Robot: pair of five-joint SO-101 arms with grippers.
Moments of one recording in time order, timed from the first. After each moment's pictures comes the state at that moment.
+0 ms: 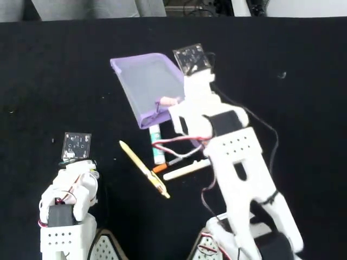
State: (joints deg) left arm -9.7 -104.2 96.1 68.1 -9.6; right arm -18.2 -29.8 31.5 59.5 0.9
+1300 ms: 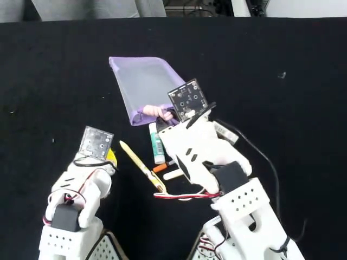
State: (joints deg) left arm 5.5 -104.2 88.7 57.5 -9.8; right arm -27.0 -56.6 55.5 43.3 3.6
